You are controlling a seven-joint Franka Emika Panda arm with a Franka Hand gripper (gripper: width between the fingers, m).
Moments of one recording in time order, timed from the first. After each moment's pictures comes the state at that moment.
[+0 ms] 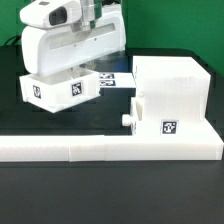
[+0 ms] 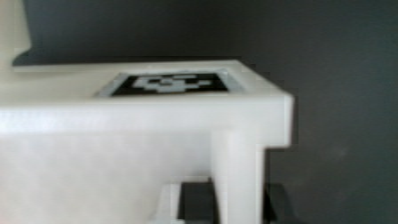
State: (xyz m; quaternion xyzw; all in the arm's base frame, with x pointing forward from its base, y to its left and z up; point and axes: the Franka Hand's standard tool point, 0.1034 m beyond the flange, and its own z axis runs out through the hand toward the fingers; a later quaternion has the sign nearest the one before) arm 0.504 -0.045 0.053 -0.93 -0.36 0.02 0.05
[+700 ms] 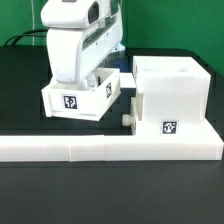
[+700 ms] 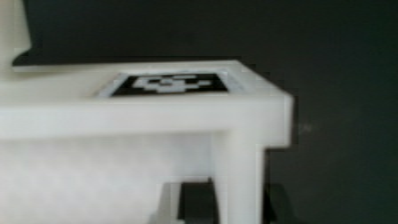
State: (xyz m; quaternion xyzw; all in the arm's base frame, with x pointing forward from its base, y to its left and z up) arm 0.549 -0.026 0.067 -0.82 -0.56 0.02 0.07
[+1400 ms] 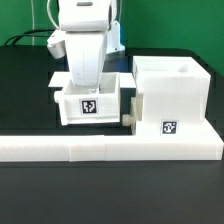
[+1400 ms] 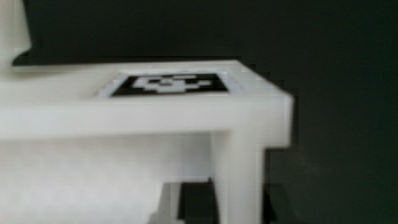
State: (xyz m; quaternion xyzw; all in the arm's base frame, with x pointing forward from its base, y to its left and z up) arm 0.554 -0.027 0.059 -0.74 -0.67 0.00 0.04
